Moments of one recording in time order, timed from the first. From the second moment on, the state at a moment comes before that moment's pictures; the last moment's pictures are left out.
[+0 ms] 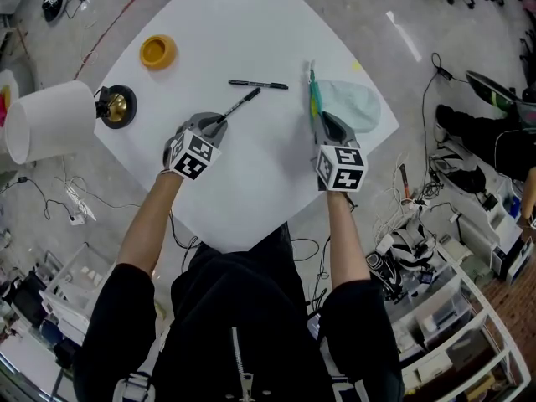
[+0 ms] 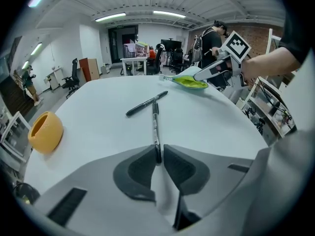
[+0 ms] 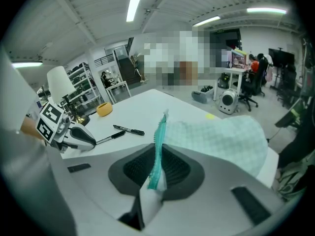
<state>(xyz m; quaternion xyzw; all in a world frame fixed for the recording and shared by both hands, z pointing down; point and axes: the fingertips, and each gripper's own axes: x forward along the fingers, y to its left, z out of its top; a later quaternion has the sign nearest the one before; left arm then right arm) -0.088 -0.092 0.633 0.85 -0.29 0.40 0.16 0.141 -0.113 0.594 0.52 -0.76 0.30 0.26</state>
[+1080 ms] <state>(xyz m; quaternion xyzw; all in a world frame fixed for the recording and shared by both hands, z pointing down) -0.040 -0.104 0.577 0.89 -0.18 0.40 0.06 0.142 -0.113 0.591 0.52 -0.76 0.31 0.24</state>
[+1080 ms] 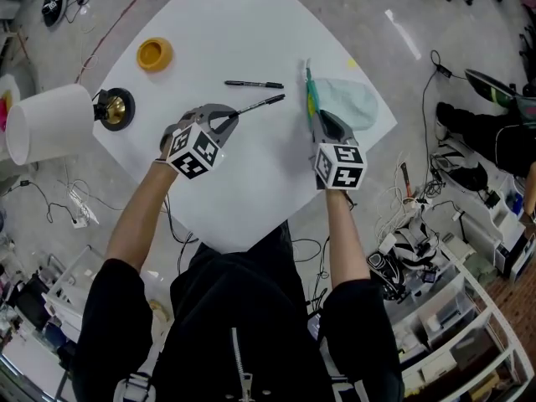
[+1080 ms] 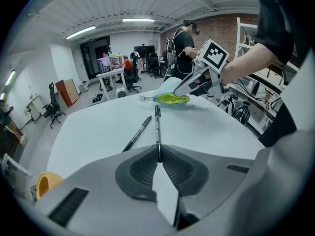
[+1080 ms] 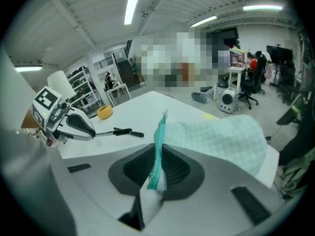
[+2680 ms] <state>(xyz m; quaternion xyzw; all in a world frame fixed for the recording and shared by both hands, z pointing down) 0.124 -0.122 0.581 0.93 -0.08 0.37 0.03 0.141 -0.110 0.584 0.51 -0.77 0.32 0.21</state>
